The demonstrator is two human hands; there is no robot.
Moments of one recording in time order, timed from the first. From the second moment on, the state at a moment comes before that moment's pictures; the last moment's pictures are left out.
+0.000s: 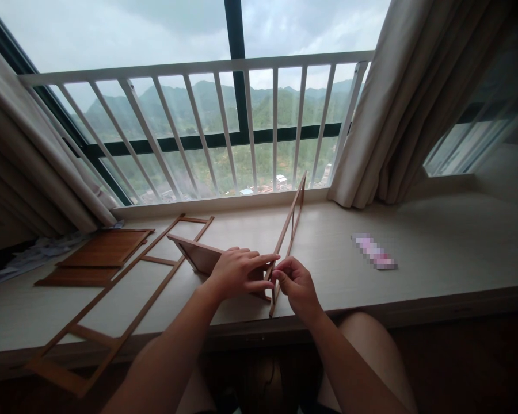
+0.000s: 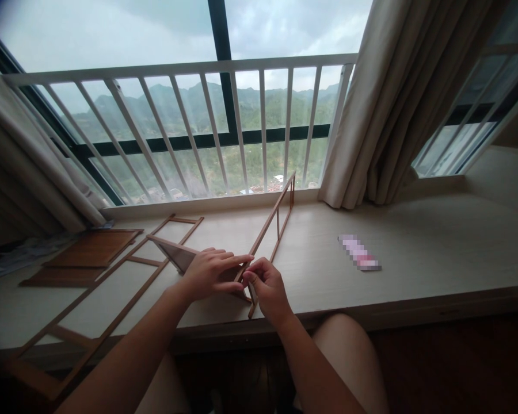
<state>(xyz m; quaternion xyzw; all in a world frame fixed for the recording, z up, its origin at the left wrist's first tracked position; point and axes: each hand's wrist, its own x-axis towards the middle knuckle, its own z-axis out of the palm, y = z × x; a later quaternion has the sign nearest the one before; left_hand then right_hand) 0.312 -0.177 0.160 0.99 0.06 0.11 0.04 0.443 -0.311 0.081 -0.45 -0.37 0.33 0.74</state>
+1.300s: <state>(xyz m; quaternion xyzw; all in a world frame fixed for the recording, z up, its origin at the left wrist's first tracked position) 0.313 -0.178 0.159 0.99 0.07 0.10 0.04 0.428 -0.307 0.087 -0.54 -0.30 0.24 0.74</state>
